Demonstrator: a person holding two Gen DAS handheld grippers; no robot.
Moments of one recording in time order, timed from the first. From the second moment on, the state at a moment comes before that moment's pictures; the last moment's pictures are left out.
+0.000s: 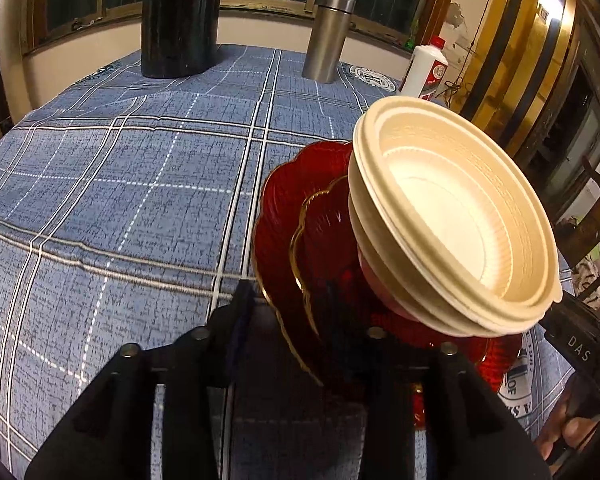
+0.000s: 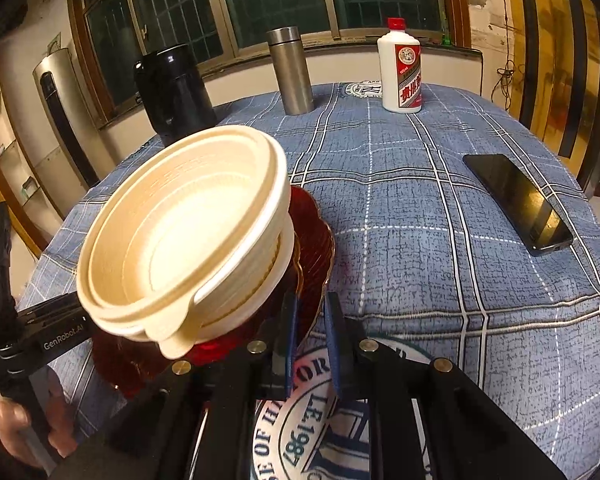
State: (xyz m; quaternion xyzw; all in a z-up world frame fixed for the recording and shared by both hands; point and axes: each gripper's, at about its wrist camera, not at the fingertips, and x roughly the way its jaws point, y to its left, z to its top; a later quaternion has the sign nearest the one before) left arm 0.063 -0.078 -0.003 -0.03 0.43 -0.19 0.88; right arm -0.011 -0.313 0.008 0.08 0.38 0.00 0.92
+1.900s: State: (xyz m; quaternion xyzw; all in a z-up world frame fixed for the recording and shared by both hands) left arm -0.044 -0.079 0.008 0.04 0.36 -0.18 0.92; right arm -0.111 -0.271 0.002 0.08 0.34 0.05 0.94
